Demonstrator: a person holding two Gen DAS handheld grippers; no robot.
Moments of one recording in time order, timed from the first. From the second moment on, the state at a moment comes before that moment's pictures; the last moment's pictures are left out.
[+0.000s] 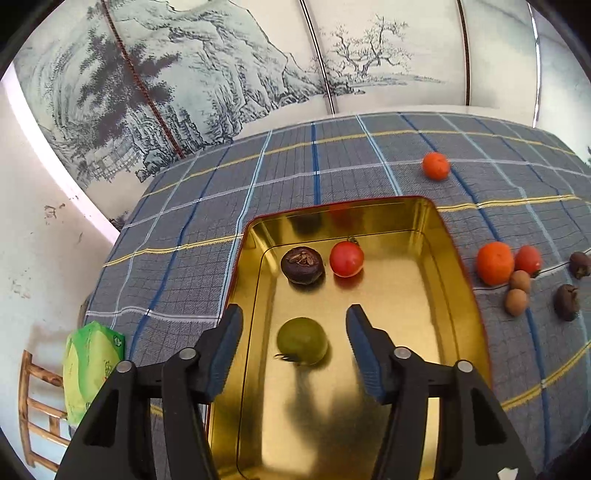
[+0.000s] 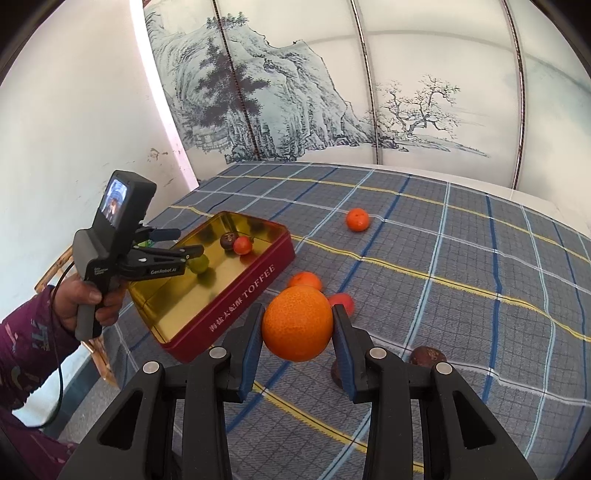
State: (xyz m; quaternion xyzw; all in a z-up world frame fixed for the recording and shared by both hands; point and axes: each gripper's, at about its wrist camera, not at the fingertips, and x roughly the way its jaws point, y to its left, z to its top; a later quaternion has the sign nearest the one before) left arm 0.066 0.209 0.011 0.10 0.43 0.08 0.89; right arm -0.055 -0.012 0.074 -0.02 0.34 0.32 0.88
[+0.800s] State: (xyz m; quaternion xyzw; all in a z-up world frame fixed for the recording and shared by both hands) left arm 0.008 0.203 0.041 0.05 0.38 0.08 0.92; right arm -0.051 0.049 0.092 -0.04 0.35 0.37 0.86
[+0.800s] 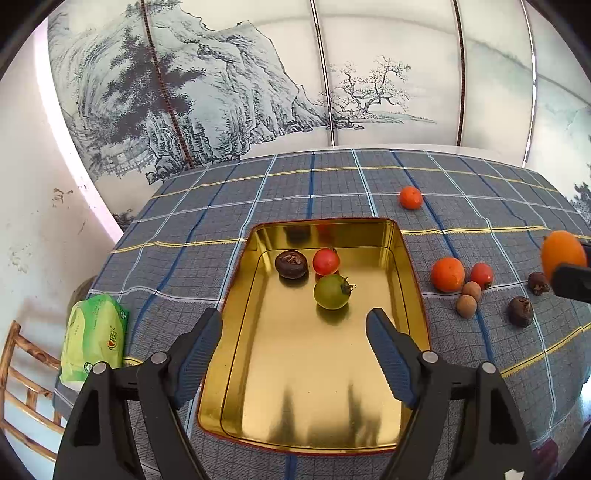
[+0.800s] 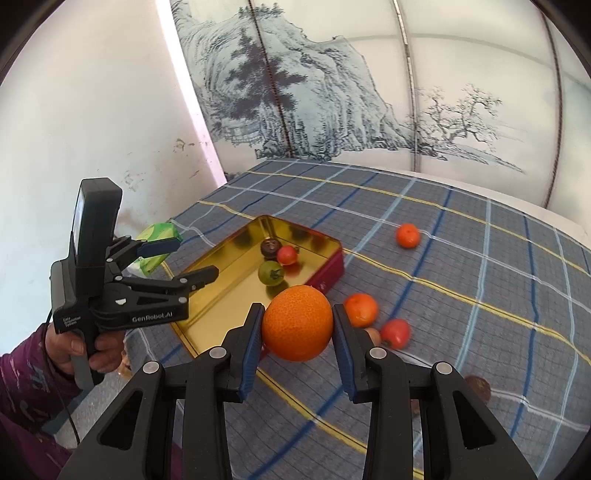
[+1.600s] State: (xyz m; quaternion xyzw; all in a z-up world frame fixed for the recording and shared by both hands) left arm -0.051 0.238 0.050 -0.01 0.36 0.08 0.93; right arm -0.008 0.130 0.073 -0.06 0.38 0.40 0.83
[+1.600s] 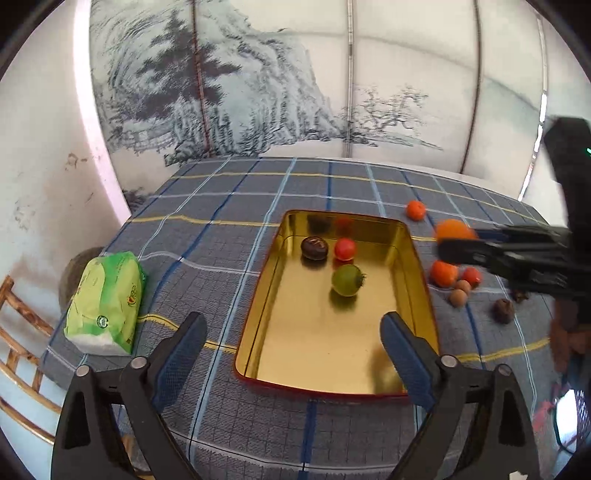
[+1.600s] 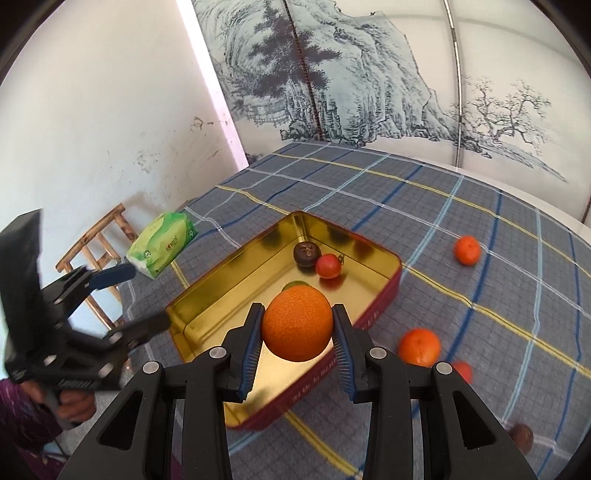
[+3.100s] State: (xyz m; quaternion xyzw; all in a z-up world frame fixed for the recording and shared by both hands) left arm -0.041 0.235 0.035 0.03 0.39 0.11 0.91; right arm 0.073 0.201 0.004 -0.11 0.44 0.36 0.81
